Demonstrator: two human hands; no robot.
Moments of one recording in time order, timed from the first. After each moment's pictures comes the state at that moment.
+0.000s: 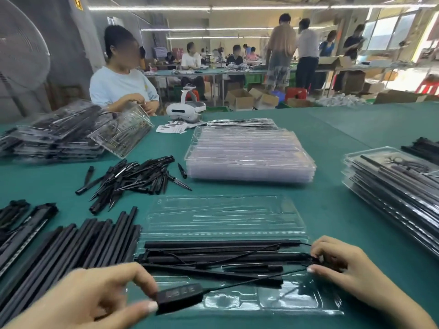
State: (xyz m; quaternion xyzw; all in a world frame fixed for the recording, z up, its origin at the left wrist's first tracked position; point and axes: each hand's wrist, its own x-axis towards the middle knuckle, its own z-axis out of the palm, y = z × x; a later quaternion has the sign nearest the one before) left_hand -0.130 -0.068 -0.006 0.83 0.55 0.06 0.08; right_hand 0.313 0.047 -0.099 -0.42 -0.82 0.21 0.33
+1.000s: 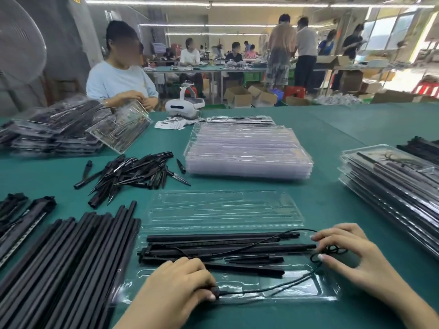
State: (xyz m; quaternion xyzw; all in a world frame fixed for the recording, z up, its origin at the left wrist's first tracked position) left_hand -0.025 -0.031 -0.068 0.88 0.46 0.11 -0.04; right_hand 0.322 0.035 -0.090 -0.46 -0.80 0.15 0.36
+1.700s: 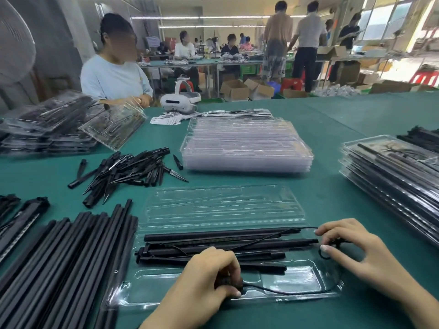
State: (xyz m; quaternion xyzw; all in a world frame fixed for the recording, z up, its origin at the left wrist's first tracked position) left_hand 0.009 -0.013 -0.079 0.80 0.46 0.27 0.26; right_hand 0.322 0.032 -0.090 -0.47 -0.78 0.18 0.37
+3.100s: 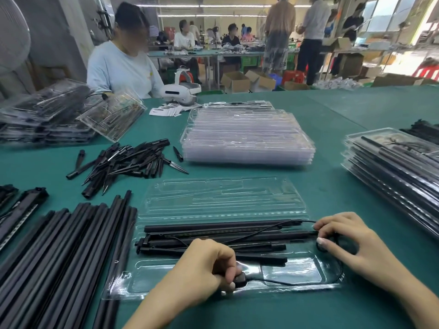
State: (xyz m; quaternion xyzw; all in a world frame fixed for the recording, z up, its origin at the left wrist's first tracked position) left_hand 0.008 -0.001 -0.079 0.72 0.52 0.22 0.40; right_hand 0.317 0.034 -0.093 -0.50 -0.79 0.16 0.32
